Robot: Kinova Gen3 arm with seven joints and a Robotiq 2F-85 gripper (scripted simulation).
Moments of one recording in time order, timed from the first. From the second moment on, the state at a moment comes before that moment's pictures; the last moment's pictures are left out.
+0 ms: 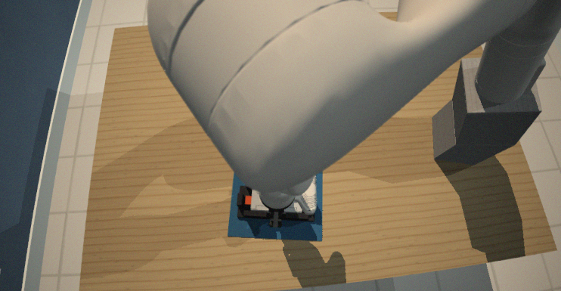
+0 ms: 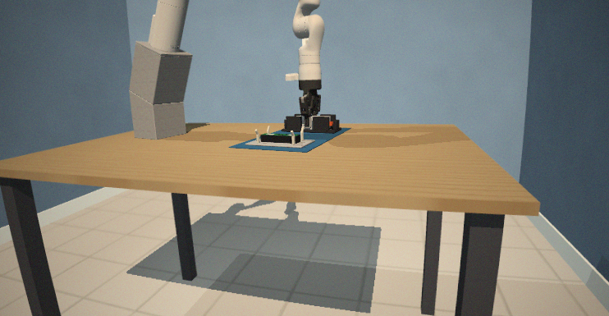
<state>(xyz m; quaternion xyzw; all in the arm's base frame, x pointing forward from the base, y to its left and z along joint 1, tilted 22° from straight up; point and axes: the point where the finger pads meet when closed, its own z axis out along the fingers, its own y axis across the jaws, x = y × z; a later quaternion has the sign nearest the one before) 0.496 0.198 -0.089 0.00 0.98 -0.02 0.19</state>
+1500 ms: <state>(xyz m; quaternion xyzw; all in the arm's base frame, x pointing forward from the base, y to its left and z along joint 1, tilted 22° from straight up) 0.491 0.198 -0.083 0.00 0.98 -0.02 0.19</state>
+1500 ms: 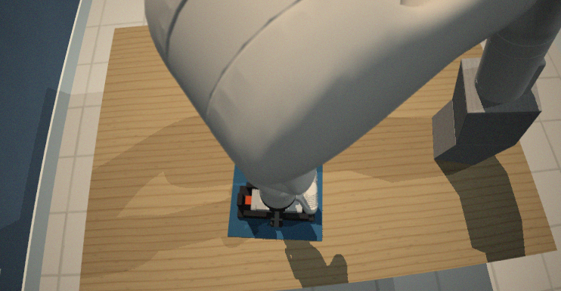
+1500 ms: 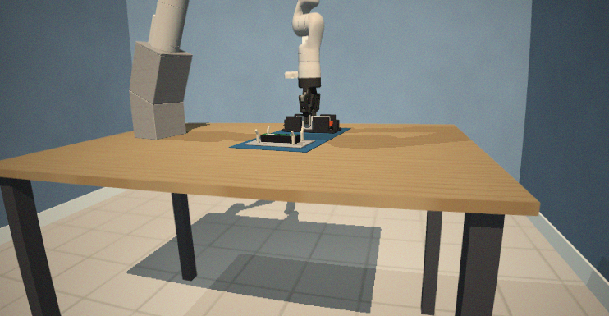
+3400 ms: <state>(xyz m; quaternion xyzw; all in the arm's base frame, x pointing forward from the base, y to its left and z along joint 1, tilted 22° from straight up) 0.470 0.199 -0.038 0.00 0.98 -0.02 0.19</state>
